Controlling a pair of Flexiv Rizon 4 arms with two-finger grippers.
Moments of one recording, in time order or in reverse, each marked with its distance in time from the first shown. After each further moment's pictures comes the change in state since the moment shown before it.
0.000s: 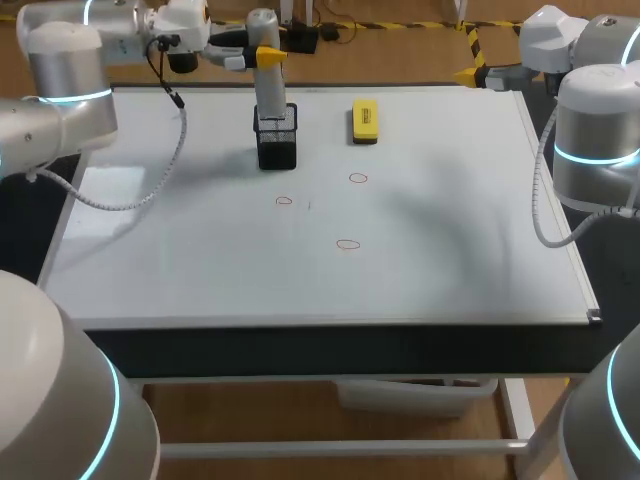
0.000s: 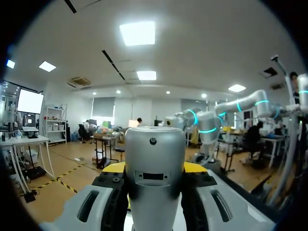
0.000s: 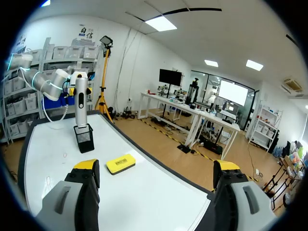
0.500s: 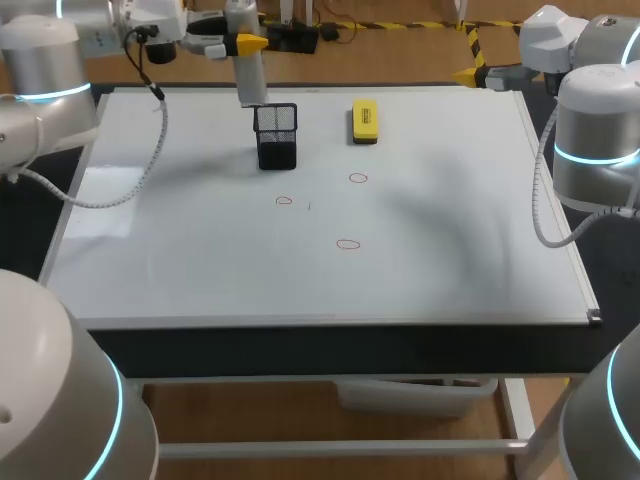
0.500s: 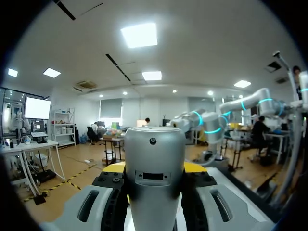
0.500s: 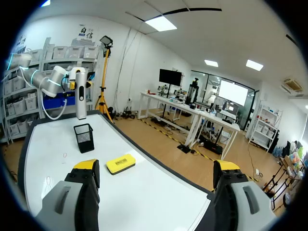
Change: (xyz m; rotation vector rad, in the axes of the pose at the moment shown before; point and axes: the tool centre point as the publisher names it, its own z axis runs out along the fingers) left arm -0.006 -0.020 -0.036 -0.016 -0.082 0.041; right arm 0.000 0.000 0.000 0.000 0.000 0.000
